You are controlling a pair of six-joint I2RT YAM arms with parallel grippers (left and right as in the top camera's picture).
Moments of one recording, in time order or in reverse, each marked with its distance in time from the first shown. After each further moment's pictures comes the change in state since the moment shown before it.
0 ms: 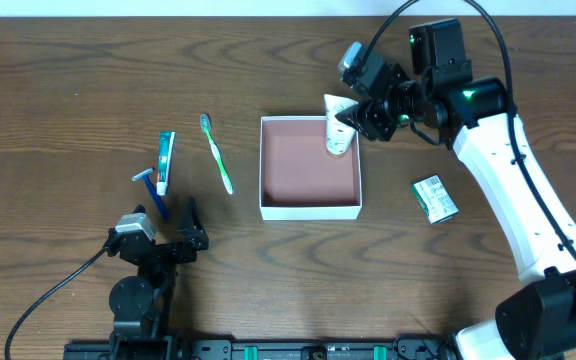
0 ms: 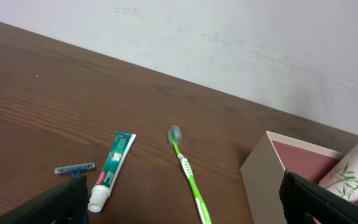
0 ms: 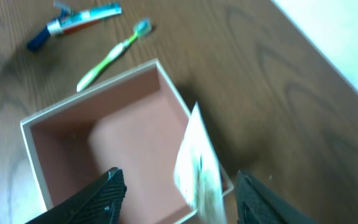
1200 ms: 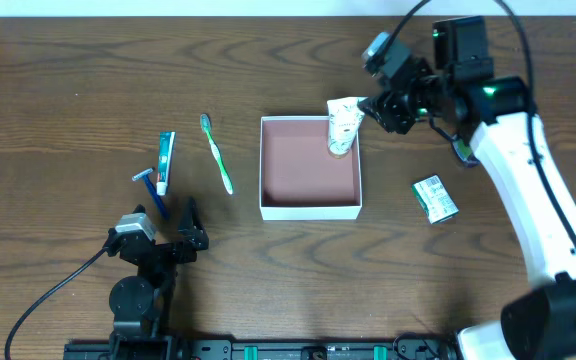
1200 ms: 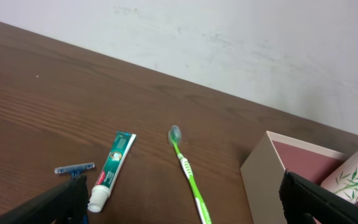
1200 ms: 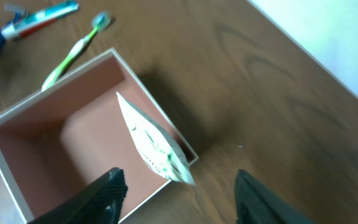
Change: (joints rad) left arm 0.000 0.000 0.000 0.000 0.000 0.000; right arm -0.081 -0.035 0.000 0.027 0.057 0.105
